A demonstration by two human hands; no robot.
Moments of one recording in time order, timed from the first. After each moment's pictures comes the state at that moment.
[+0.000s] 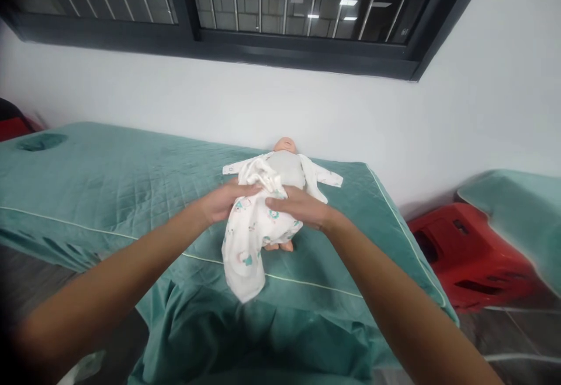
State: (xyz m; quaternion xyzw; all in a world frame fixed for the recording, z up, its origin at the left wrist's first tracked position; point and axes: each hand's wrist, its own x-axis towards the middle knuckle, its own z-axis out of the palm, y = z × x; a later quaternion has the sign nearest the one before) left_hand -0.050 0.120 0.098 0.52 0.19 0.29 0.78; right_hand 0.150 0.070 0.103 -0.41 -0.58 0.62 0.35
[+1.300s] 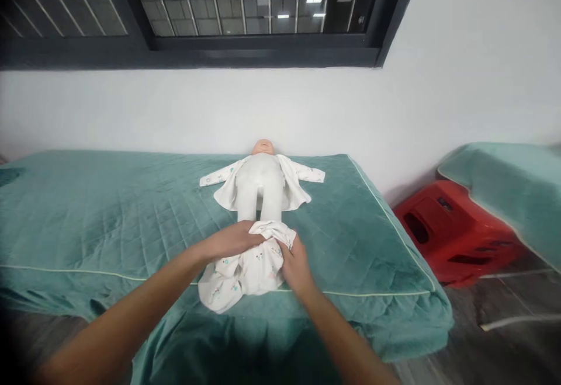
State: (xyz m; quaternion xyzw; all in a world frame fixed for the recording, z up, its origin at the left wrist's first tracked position) left_hand -0.006 0.094 0.066 0.76 0.32 0.06 0.56; right_hand 0.153 0.009 -0.047 -0.59 -0.43 0.32 0.61
